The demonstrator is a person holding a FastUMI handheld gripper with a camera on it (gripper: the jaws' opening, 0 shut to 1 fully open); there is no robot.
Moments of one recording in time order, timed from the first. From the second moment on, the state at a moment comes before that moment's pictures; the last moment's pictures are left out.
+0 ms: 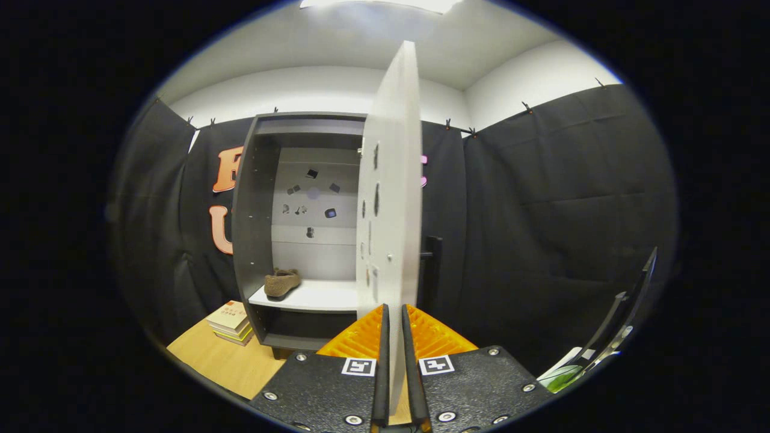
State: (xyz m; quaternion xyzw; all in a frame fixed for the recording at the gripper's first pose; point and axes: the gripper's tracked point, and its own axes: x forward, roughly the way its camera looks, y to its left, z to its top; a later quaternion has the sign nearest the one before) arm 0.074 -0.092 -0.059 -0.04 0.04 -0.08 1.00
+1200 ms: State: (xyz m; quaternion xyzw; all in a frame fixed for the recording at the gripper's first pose) arm 0.111 0.063 -0.328 0.02 0.20 -0.01 0.98
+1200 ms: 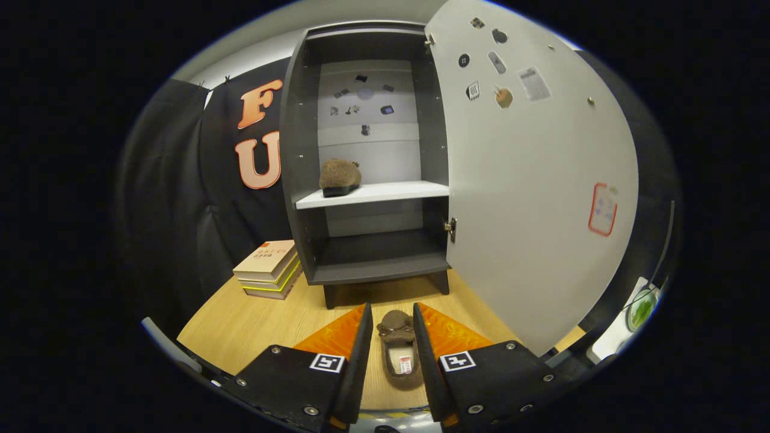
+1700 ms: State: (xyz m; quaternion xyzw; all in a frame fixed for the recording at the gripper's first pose) arm 0.145 0.081 -0.469 0.04 0.26 0.00 0.97
